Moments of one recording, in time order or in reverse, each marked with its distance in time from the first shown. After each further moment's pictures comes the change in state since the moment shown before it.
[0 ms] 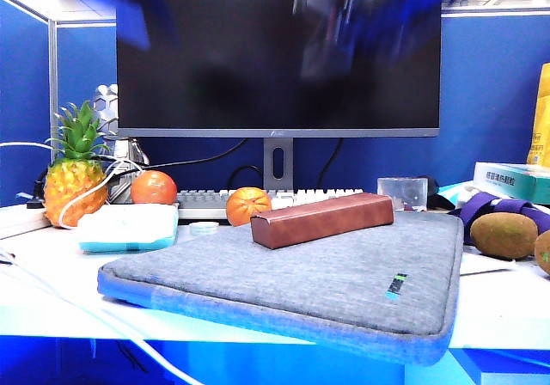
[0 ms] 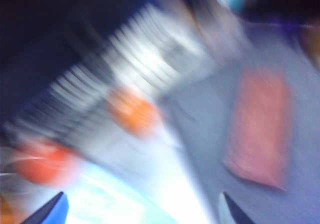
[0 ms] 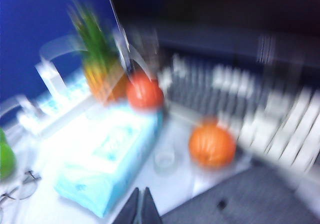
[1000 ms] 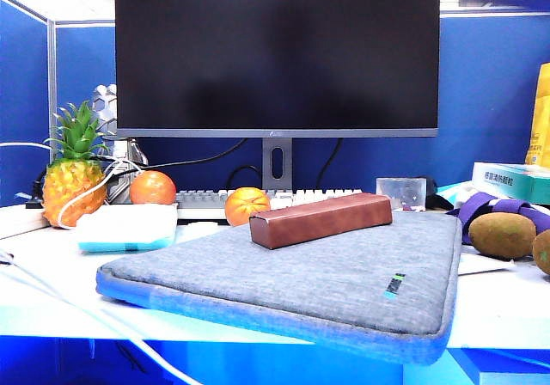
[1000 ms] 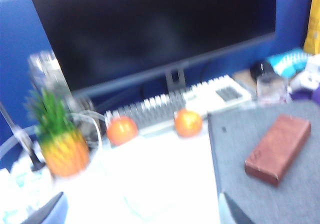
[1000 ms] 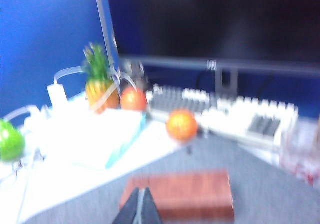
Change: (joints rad) left arm 0.038 -0.962 -0.529 -0.085 -0.178 -0.243; right arm 0.004 -0.946 -0.827 0.117 0.132 -0.013
